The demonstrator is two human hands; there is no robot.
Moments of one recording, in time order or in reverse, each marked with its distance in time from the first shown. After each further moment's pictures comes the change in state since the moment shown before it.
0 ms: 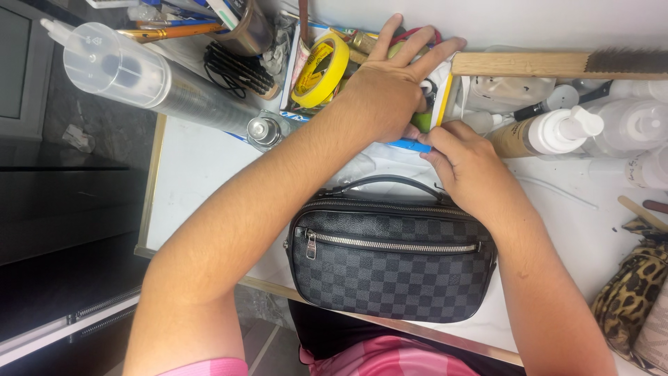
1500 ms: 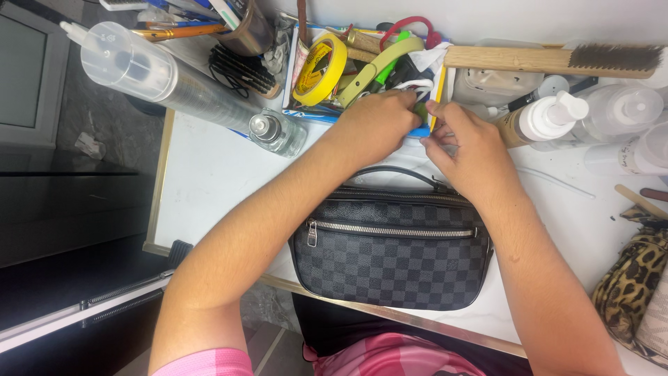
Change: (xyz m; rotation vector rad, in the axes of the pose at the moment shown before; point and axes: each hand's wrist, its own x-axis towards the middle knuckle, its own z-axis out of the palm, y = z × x) left_hand -0.033 0.025 0.026 -0.190 0.228 0.012; right_hand -0.001 0.006 0.004 0.106 0.131 0.061
